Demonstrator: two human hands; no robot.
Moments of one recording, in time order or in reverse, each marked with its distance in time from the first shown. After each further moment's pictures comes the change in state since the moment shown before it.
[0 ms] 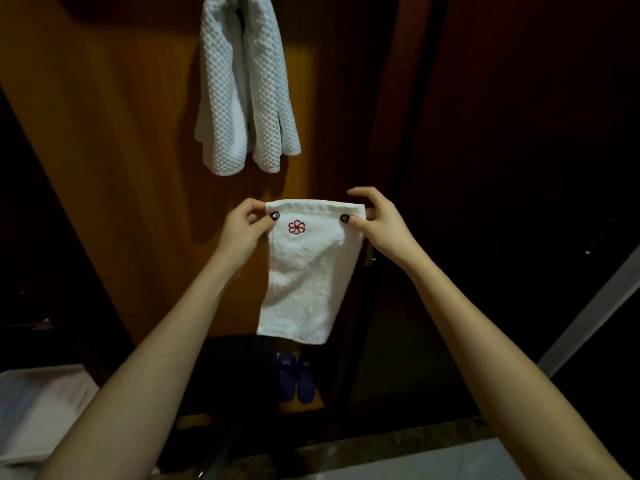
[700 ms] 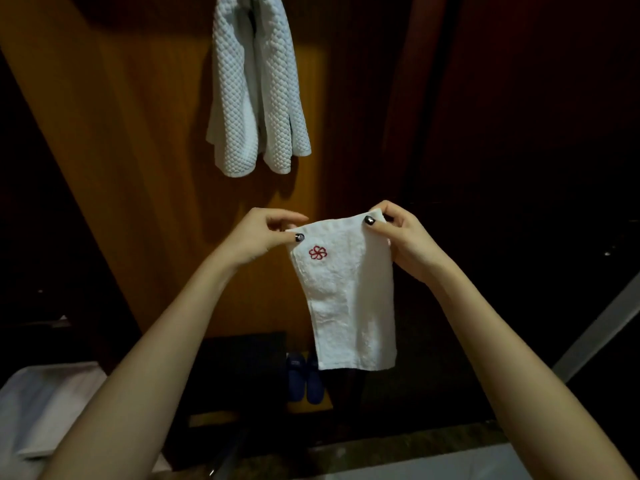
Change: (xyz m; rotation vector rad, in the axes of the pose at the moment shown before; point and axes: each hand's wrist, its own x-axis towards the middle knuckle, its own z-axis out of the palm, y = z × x) left_hand -0.004 0.031 -0.011 0.362 -0.333 0.026; right_hand -0.019 0.000 -0.009 0.504 -0.191 0.102
